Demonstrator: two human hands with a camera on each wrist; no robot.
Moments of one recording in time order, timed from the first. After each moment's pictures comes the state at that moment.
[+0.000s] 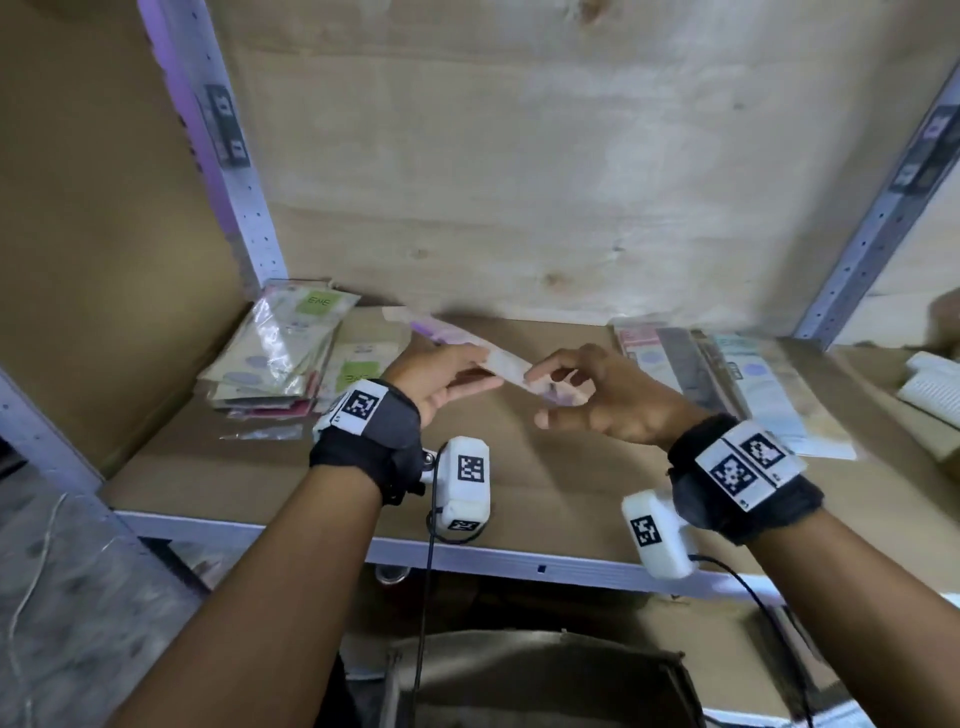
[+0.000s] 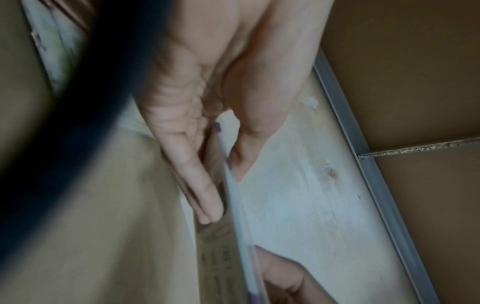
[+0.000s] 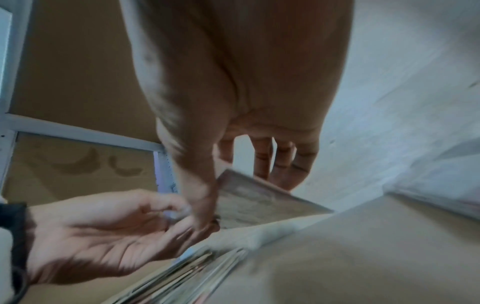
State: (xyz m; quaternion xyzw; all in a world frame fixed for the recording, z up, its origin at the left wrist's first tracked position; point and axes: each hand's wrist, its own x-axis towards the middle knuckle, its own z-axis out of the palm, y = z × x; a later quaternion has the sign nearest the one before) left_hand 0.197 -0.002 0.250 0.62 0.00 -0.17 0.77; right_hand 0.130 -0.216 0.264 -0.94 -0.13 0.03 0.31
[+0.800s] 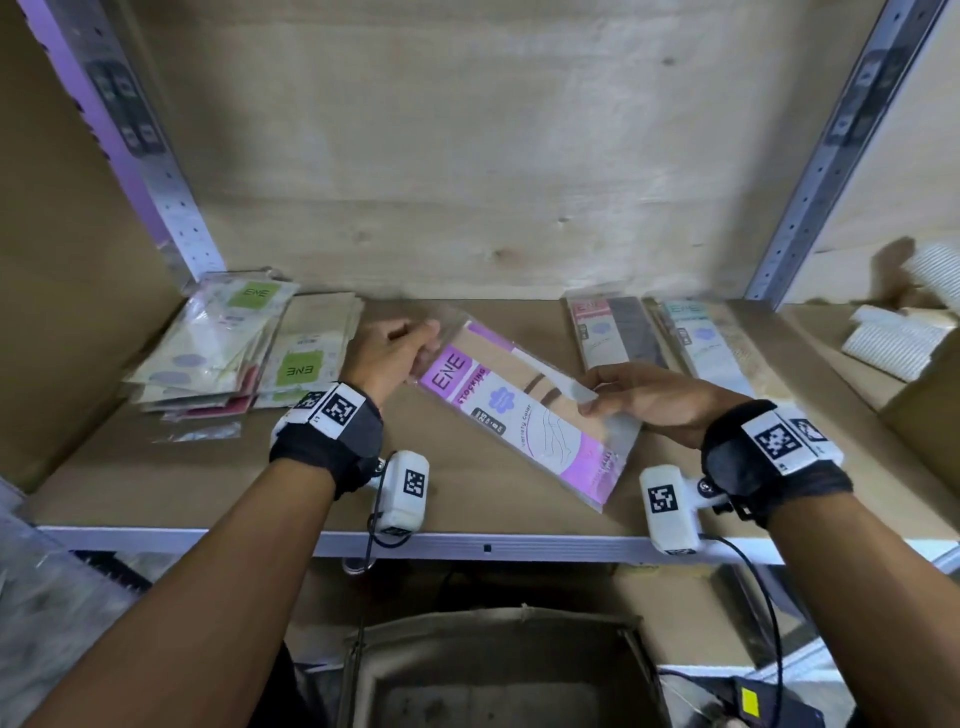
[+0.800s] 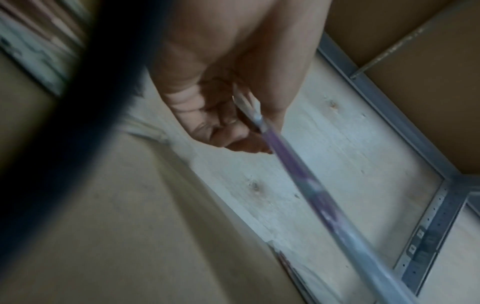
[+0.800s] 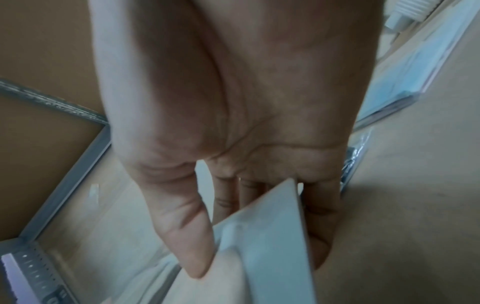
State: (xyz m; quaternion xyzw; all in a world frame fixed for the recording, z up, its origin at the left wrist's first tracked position) left_hand 0.211 -0.021 0.222 0.80 -0.05 0.00 0.59; right_hand 0.112 -0.305 0.228 -0.82 0.02 0.15 0.55
